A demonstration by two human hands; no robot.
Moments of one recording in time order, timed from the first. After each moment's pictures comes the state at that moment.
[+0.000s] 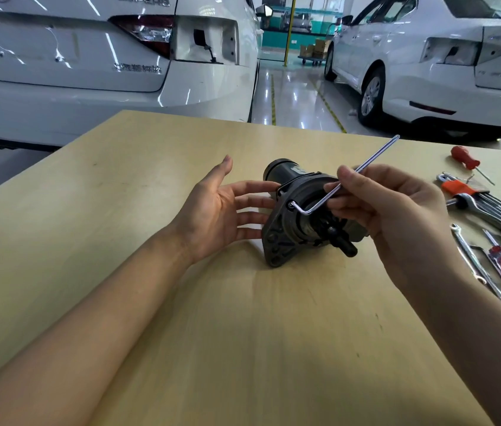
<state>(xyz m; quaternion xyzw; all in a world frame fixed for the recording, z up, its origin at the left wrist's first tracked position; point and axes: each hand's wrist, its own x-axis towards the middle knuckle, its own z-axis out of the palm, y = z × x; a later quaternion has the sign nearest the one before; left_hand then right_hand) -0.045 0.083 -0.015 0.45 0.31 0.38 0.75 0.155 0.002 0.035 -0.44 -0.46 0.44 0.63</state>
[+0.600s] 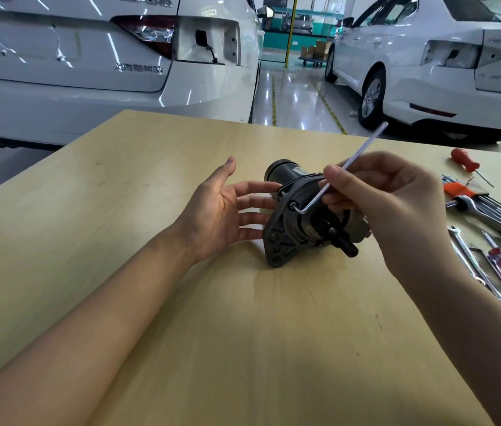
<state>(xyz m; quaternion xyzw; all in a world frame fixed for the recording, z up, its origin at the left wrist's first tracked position) -0.043 0.081 -0.014 0.45 0.31 0.38 0.74 0.145 0.004 0.042 -0.45 -0.53 0.35 0.63</state>
